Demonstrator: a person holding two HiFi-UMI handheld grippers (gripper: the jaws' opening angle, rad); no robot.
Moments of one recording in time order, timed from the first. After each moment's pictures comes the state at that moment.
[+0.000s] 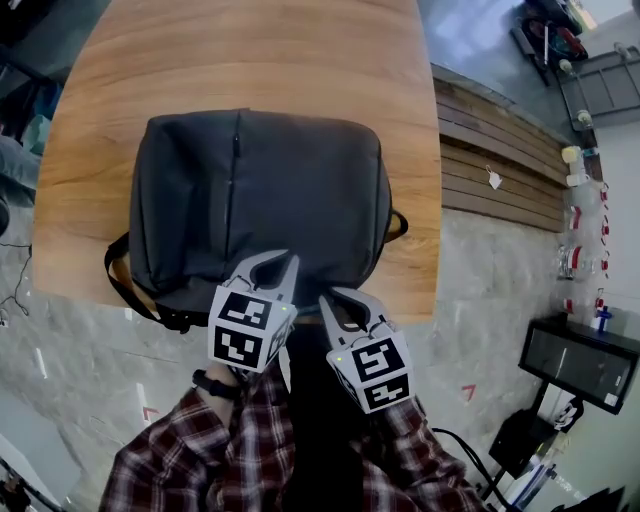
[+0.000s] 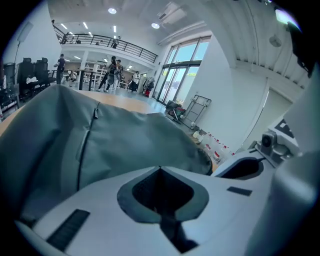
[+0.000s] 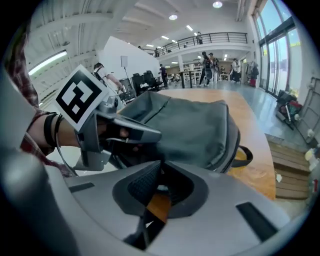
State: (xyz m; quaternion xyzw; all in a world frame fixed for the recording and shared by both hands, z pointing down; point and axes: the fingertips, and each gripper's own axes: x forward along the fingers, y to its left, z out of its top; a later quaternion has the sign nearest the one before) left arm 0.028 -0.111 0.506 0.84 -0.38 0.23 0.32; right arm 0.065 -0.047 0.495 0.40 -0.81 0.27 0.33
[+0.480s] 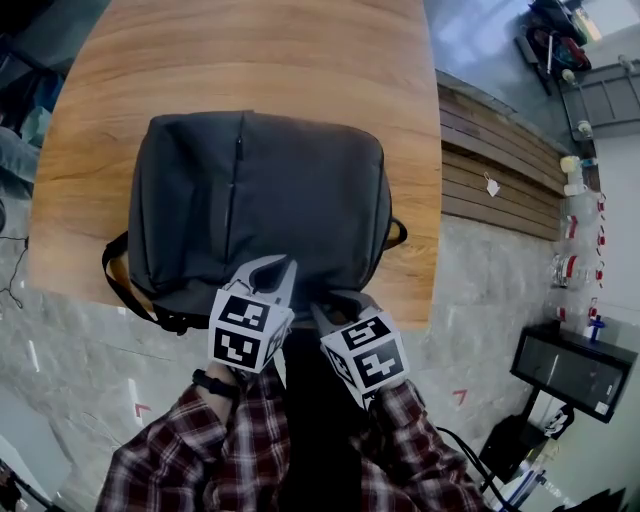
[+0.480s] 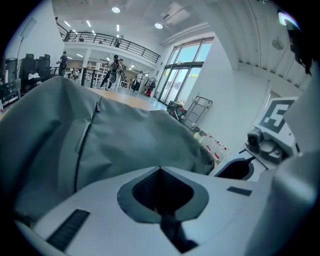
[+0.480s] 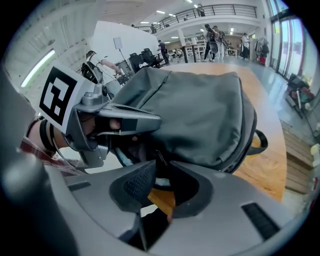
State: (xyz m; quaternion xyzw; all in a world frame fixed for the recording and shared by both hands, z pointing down) left arm 0.025 -0.110 0.521 0.84 -0.38 0.23 0.33; right arm 0.060 -0.042 0.530 0.33 -0.77 0.35 0.41
